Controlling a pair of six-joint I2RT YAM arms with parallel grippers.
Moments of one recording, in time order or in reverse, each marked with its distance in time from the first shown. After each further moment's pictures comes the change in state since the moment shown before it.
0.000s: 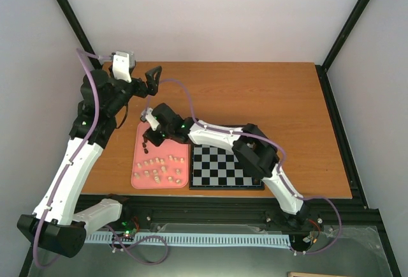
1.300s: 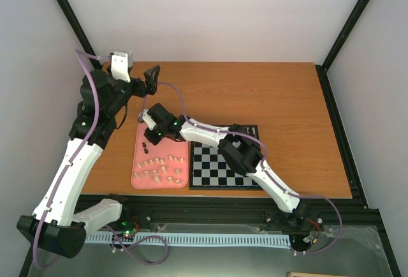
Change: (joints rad) left arm 0.000 -0.006 -0.002 -0.001 -0.038 0.001; right arm -0.029 0.286 0.328 -0.137 -0.035 -0.040
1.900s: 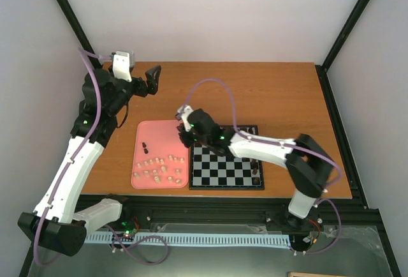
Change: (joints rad) left arm 0.000 0.013 0.000 0.003 0.002 0.000; right arm -0.008 -0.738 -0.856 0.298 0.282 0.060
